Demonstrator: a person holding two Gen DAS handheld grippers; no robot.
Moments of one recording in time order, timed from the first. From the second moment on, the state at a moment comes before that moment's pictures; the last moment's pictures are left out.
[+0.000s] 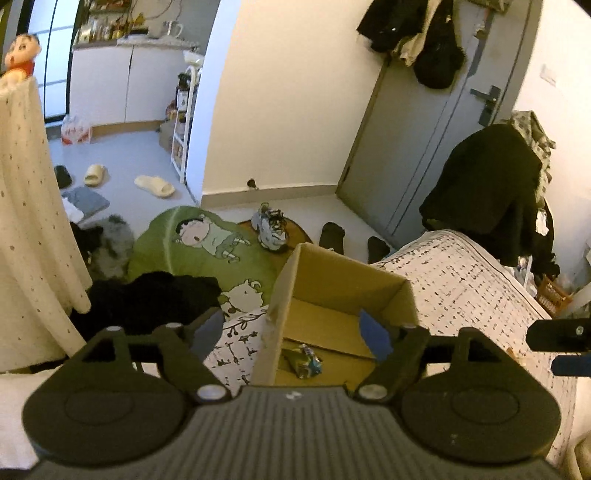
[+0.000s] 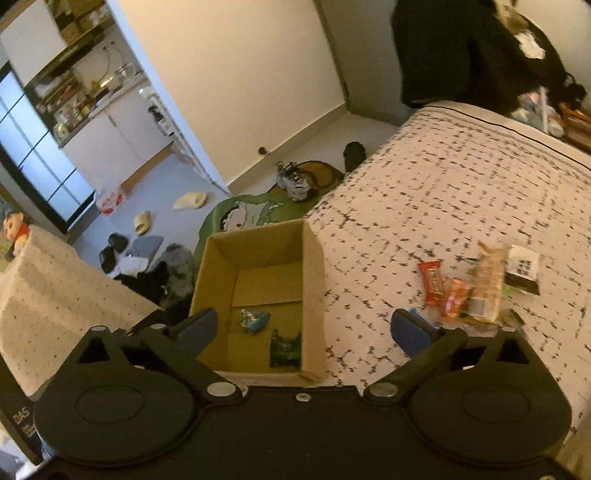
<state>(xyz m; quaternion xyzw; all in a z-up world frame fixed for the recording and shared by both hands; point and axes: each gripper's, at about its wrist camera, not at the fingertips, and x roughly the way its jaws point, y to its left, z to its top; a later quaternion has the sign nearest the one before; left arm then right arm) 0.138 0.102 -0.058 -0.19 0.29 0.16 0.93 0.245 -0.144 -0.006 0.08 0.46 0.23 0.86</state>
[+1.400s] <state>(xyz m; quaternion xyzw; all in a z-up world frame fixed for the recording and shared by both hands) 0.168 -0.010 -0.025 -0.16 0.32 0.01 0.93 0.233 -0.288 -0.036 0.14 0.45 0.10 0.88</state>
